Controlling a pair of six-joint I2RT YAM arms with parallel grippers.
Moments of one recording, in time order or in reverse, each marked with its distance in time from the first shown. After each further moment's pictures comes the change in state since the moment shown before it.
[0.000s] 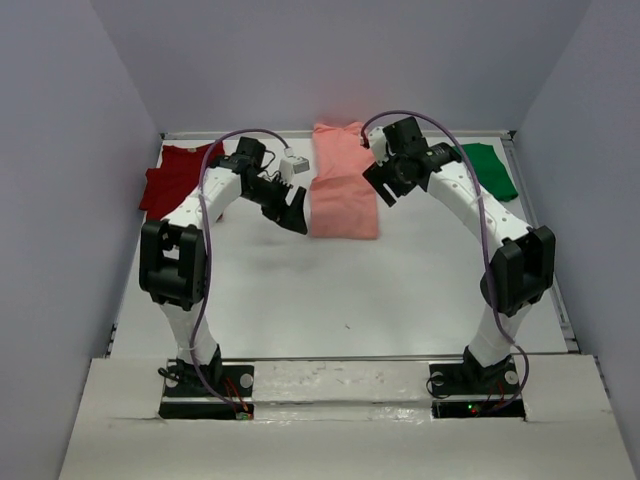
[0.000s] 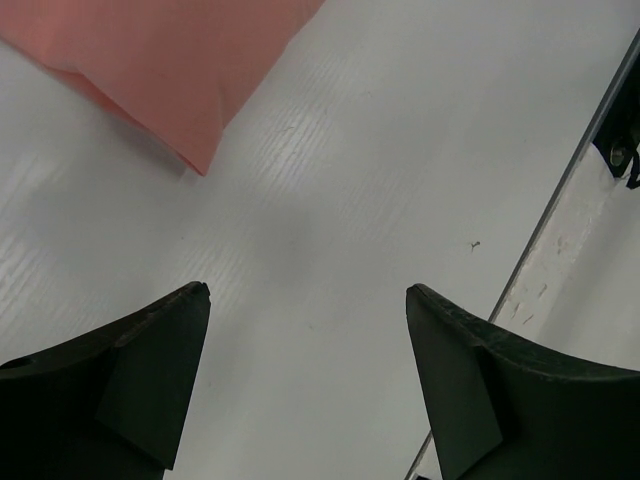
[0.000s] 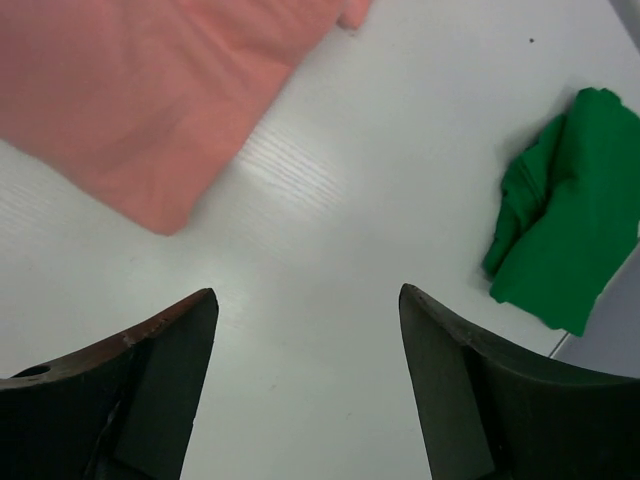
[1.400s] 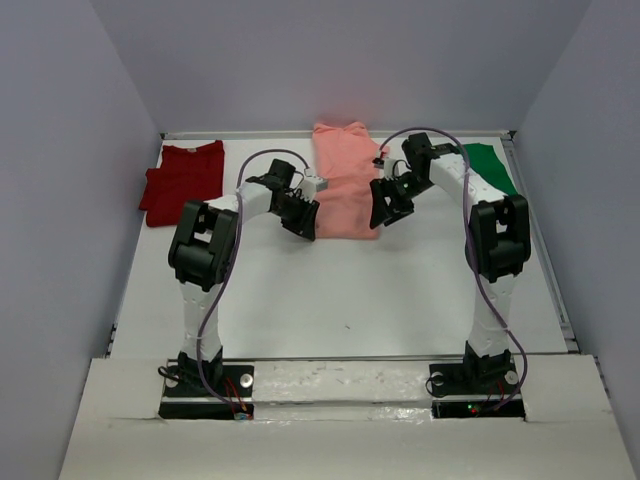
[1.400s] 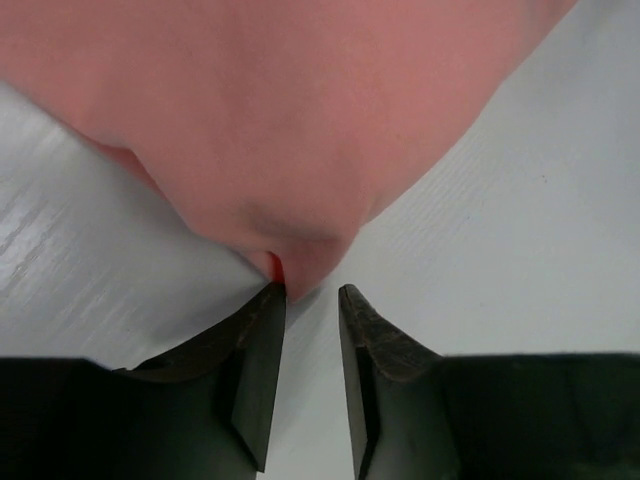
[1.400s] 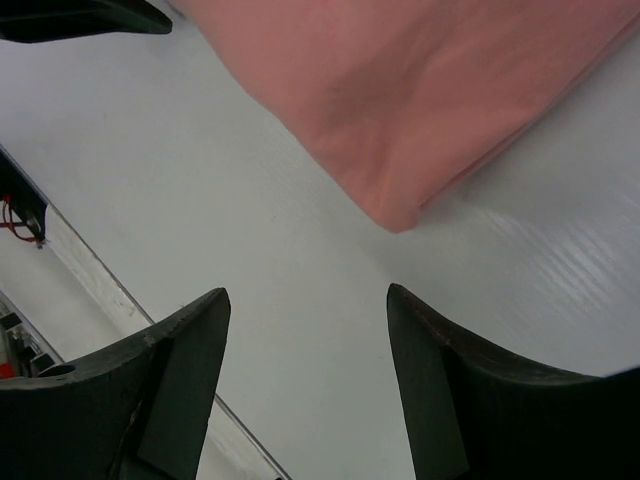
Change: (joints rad) left arm -0.116 0.242 -0.074 0.379 -0.201 -0.173; right arm -0.206 0.291 0.052 -0.205 -0.856 0.194
